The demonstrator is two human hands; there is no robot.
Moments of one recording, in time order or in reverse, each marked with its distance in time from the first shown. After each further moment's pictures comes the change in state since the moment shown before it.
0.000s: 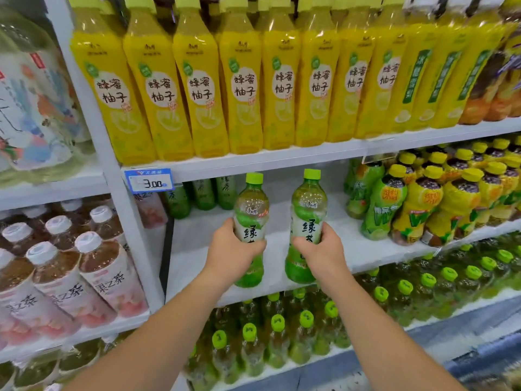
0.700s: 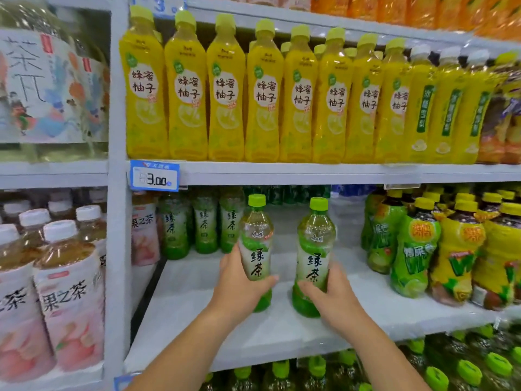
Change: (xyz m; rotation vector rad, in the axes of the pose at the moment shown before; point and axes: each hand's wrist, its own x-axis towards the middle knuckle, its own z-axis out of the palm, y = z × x) left_hand 0.060 -0.091 0.044 -0.037 0.041 0.301; right_hand 0.064 0.080 0.015 -0.189 -0.123 -0.388
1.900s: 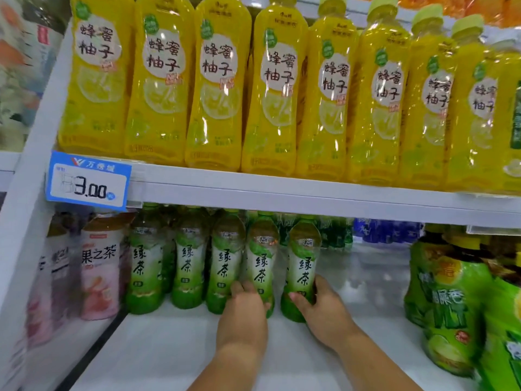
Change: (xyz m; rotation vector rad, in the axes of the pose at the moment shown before) left_hand 0.138 -0.035 0.067 0.727 0.246 -0.015; right_hand 0.200 0.055 0.041 -0.214 -0.035 -0.141
